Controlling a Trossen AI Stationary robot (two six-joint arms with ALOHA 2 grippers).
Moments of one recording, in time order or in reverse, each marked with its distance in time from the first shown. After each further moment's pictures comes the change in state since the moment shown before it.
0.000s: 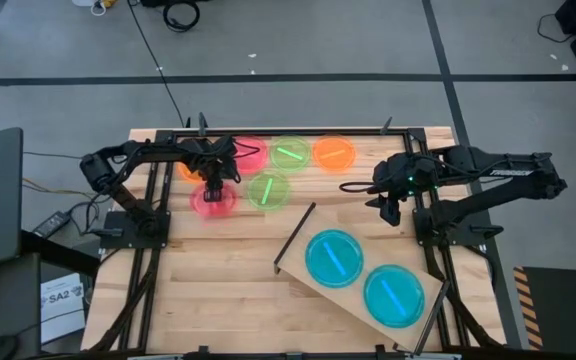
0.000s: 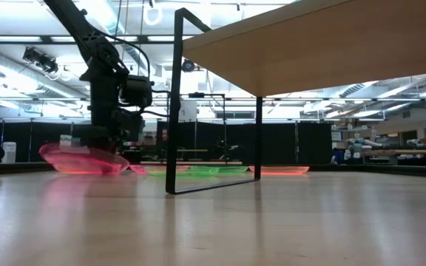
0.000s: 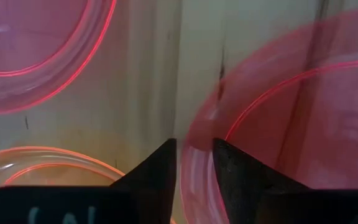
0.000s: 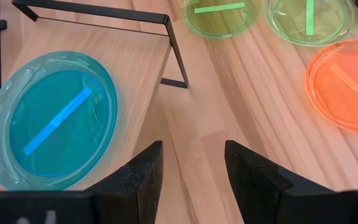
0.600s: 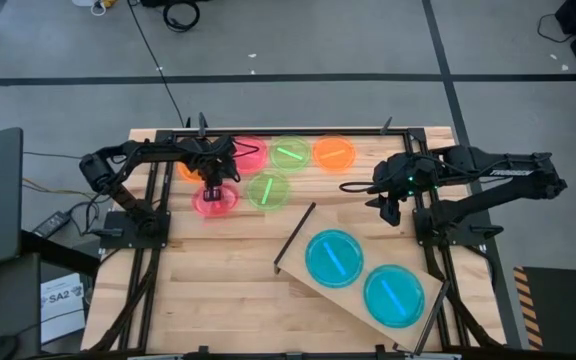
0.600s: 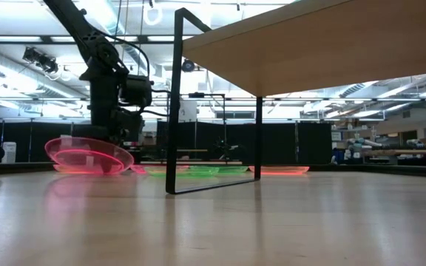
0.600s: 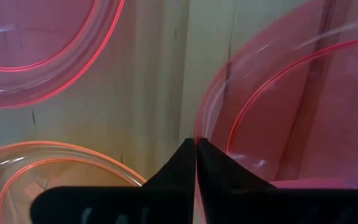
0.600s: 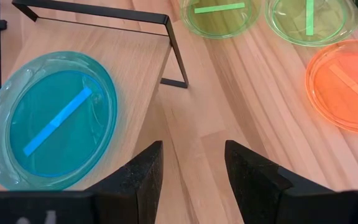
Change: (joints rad) left arm 0.001 -0.002 0.000 -0.001 -0.003 0.000; right arm 0.000 0.000 0.000 0.000 0.000 0.000
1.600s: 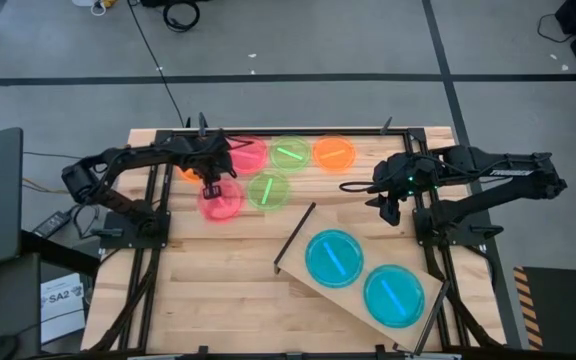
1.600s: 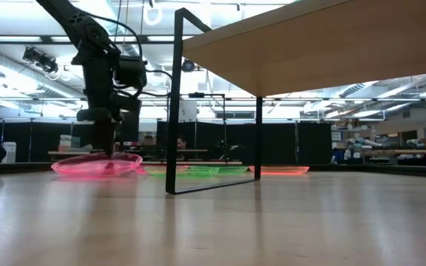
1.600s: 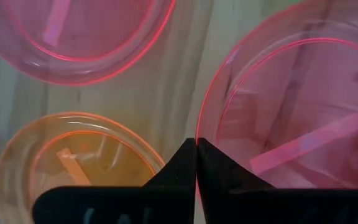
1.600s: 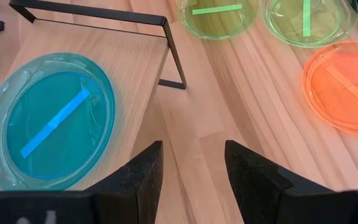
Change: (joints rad) left arm -0.003 -0.165 -0.002 -0.049 -0.009 -0.138; right arm 0.000 0.000 0.000 0.001 0.009 0.000
